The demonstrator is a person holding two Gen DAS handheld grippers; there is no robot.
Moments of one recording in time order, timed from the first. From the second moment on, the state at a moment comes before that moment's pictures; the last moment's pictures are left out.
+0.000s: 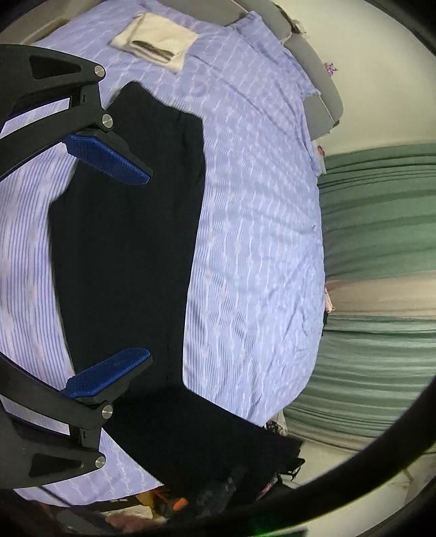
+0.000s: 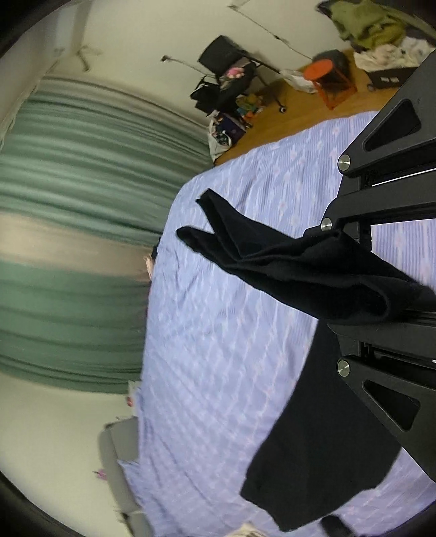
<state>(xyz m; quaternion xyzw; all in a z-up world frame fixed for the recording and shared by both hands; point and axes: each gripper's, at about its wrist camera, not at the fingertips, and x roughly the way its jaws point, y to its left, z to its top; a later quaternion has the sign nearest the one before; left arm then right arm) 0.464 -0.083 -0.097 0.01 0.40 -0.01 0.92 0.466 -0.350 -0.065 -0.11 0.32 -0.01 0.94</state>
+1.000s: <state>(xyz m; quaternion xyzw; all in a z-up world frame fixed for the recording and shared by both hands) 0.503 0.059 -0.213 0.03 0.44 -0.06 0.89 0.421 -0.171 -0.228 -0.01 0.47 0.12 0.87</state>
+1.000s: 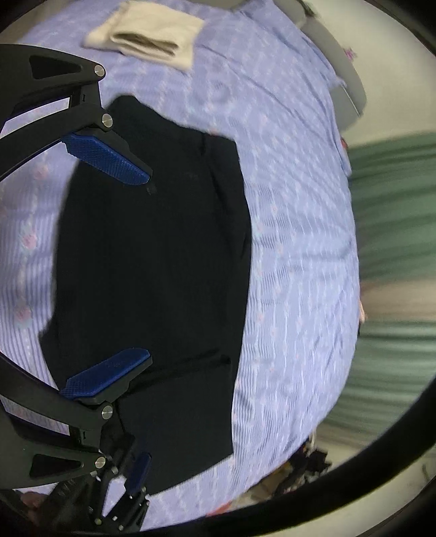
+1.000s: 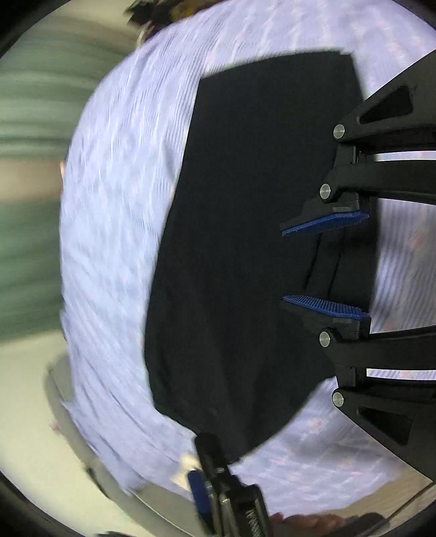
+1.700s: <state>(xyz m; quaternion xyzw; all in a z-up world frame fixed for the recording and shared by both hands) 0.533 -0.047 -0.312 -0.11 0.56 -0.24 0.78 0.409 -0.263 -0.265 0.10 0.49 0.01 0.87</state>
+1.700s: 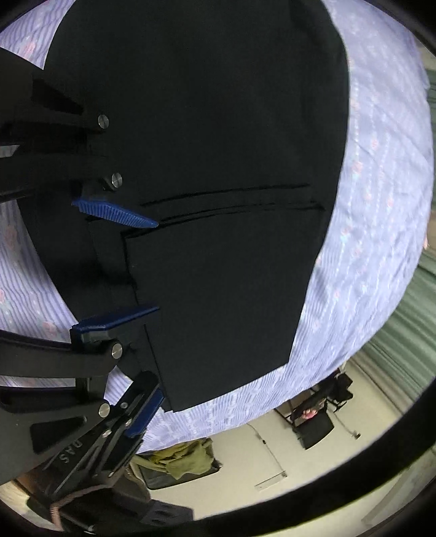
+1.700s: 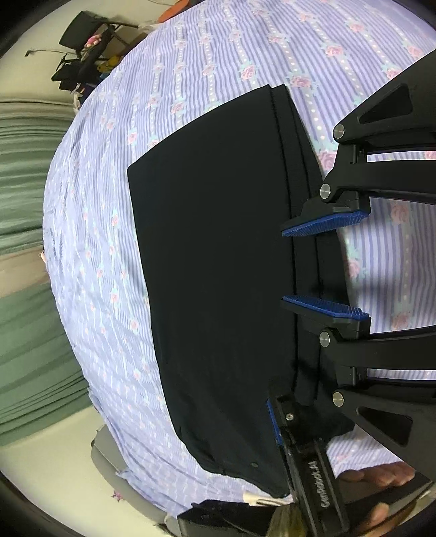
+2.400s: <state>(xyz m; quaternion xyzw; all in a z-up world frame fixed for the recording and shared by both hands) 0.507 -0.023 -0.289 -0.21 0.54 -0.17 0.80 0.413 -0.254 -0.239 0.10 0.46 0.04 0.88</state>
